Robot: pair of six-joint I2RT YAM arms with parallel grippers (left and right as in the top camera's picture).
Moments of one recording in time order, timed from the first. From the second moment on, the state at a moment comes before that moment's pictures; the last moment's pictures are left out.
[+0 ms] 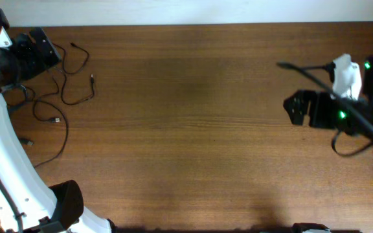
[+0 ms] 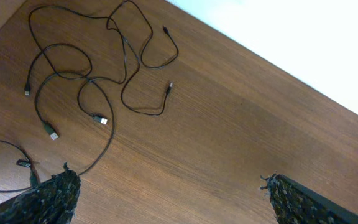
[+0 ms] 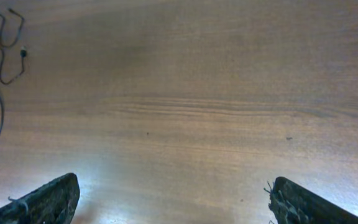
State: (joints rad) left arm 0.29 1.78 2.59 -1.69 0.05 -0.25; right arm -0.05 1.25 1.66 -1.39 -0.30 0.09
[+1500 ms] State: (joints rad) left arm 0.29 1.78 2.59 -1.69 0.06 -0.25; right arm 0.10 0.09 0.02 0.04 -0.21 0.06
